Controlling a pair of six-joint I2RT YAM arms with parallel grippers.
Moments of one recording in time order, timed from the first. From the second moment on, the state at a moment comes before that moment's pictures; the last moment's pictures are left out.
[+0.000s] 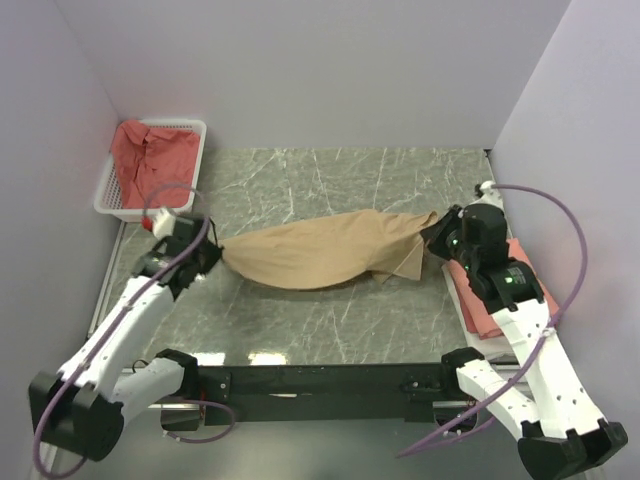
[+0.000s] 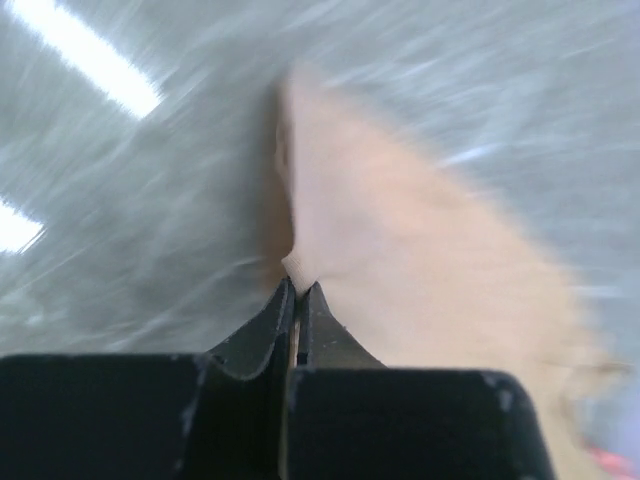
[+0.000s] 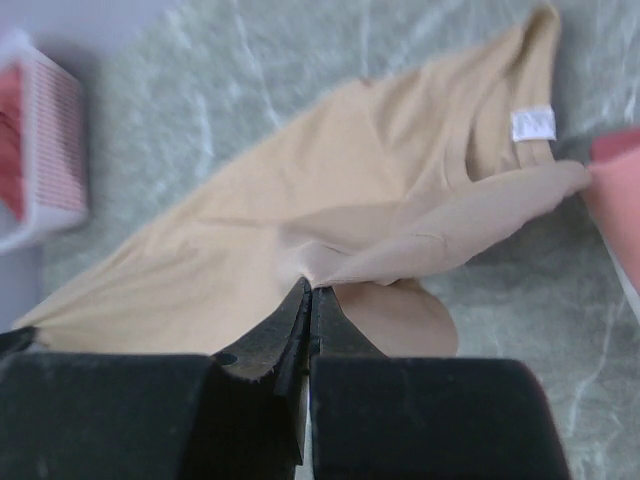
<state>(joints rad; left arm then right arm) -0.30 1.00 0.78 -0.65 -0.33 -1.12 0.26 0.82 0.96 -0.66 0.09 0.66</state>
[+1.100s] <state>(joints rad) -0.18 1.22 1.59 -0.46 -0.33 -0.90 0.24 1.02 1.48 -0.41 0.19 0.58</state>
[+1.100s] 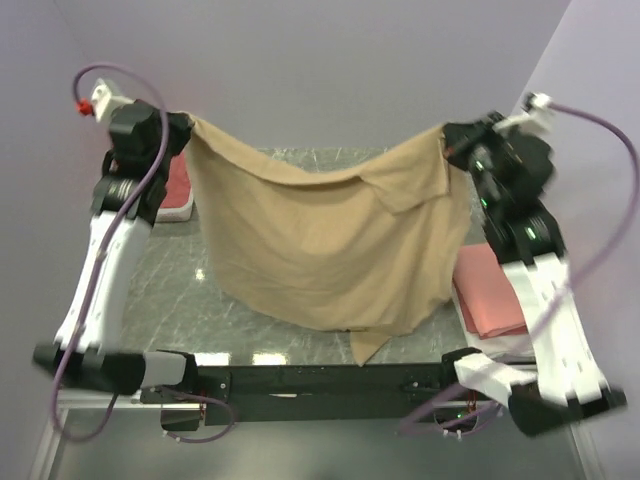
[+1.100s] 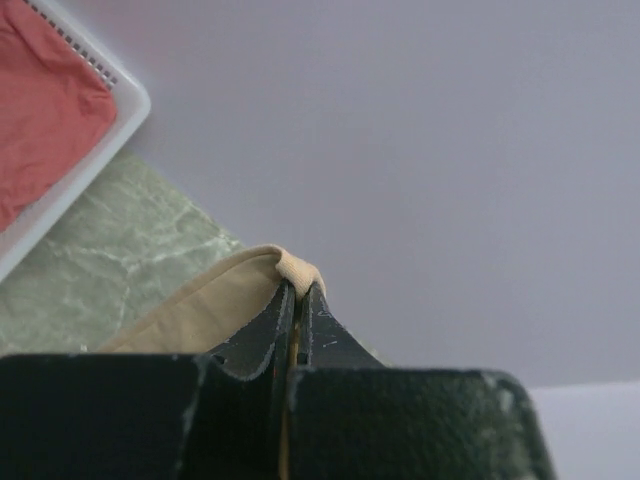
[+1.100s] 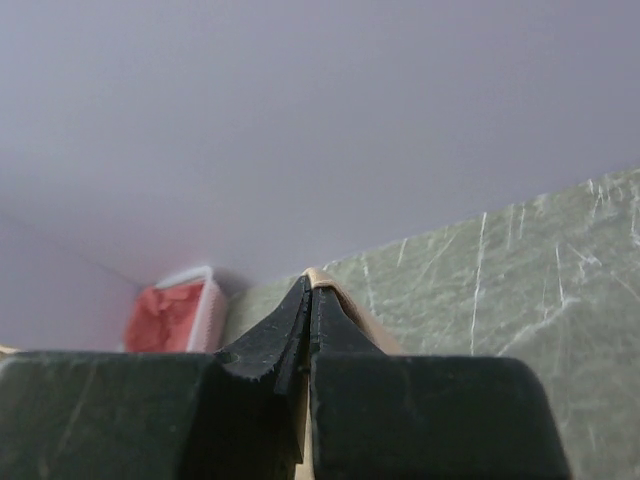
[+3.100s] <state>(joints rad) 0.19 1.27 0.67 -0.21 0.07 -1.04 0.09 1.08 0.52 -0.26 -0.11 0.76</state>
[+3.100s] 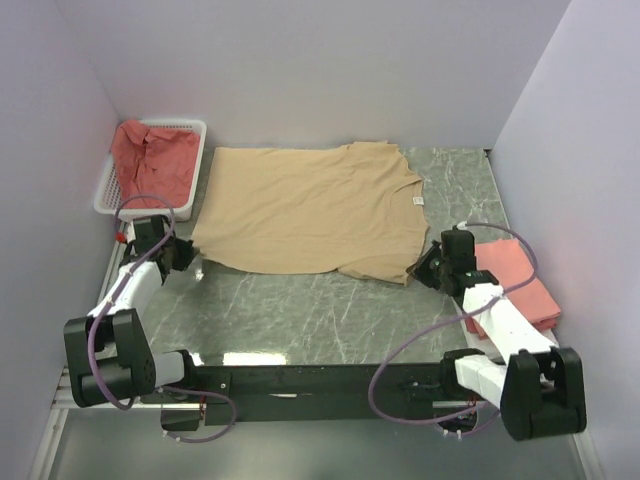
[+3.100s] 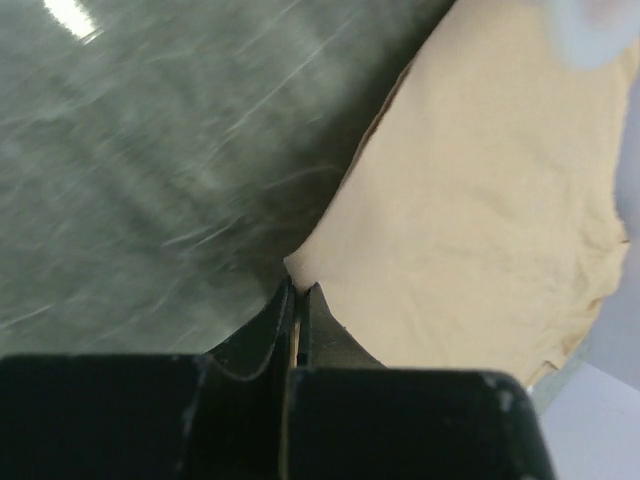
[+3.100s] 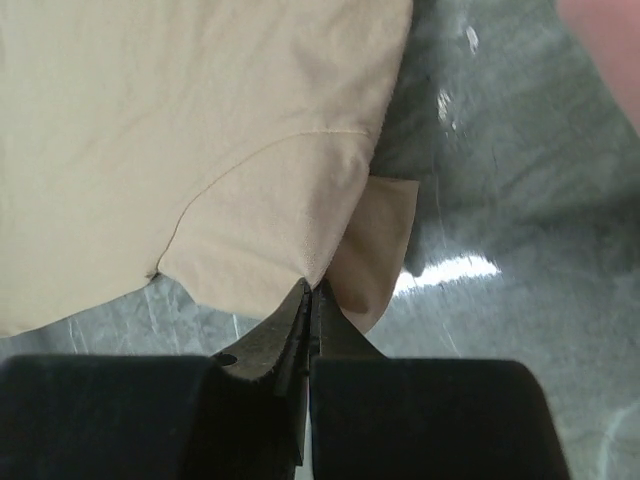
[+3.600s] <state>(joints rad) 0.19 1.14 0.57 -0.33 0.03 -1.01 0.09 0.71 0.48 -0.52 -0.11 0.78</state>
